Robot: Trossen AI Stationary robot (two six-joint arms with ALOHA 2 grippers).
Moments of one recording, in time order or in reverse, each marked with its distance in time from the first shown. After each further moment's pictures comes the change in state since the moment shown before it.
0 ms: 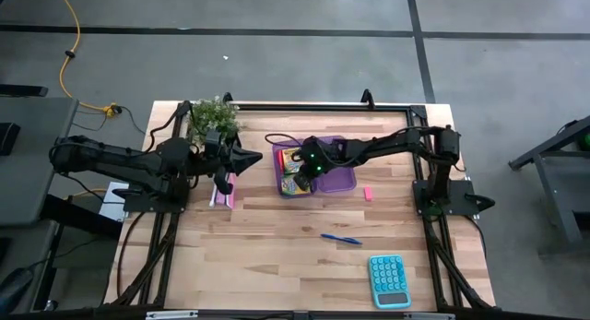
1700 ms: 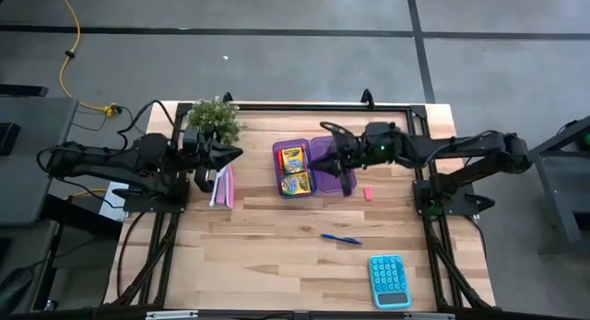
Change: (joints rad) left arm 0.002 -0.247 0.001 -0.270 -0.018 0.129; right arm 0.152 -0.613 -0.081 0.165 -0.048 -0.366
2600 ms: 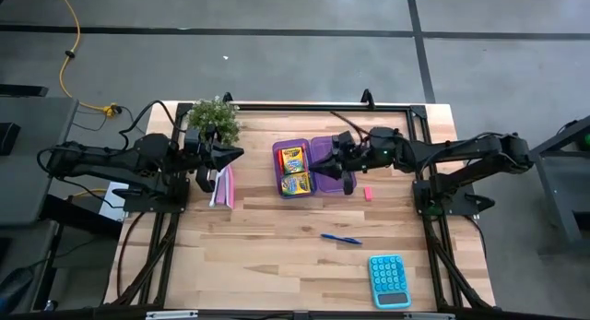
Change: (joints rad) left arm 0.000 0.009 0.000 -0.001 -0.006 -0.003; right arm 0.009 -0.017 -0.150 0.232 -0.024 0.290
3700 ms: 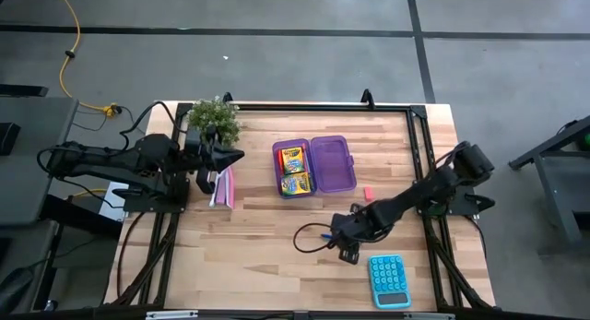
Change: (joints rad) left arm 0.000 0.000 0.000 -0.019 0.024 0.003; right arm 0.489 0.446 0.114 -0.874 0.248 0.314
